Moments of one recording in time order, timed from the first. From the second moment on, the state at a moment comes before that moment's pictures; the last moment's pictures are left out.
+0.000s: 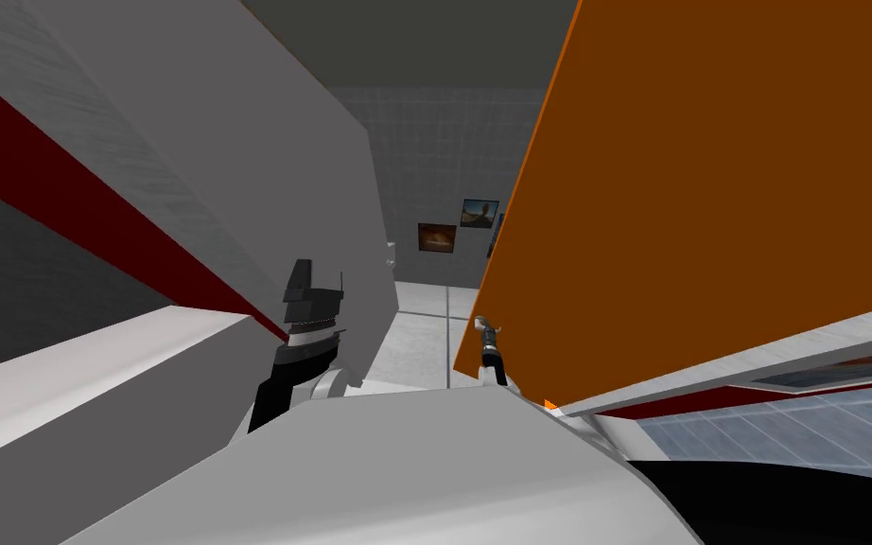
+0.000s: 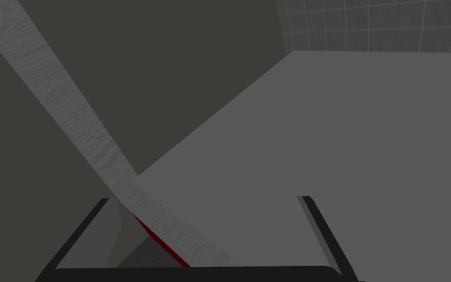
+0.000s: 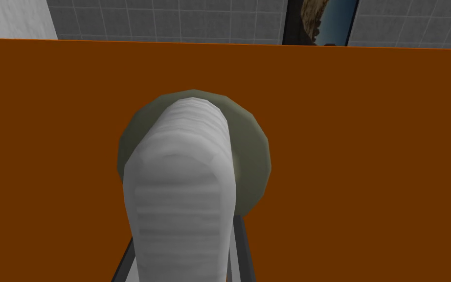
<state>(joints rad) -0.12 -0.12 -0.20 -0.64 -0.22 -0.78 0.05</state>
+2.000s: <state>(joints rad) -0.12 -0.17 -0.36 -0.58 -0.32 -0.82 0.10</state>
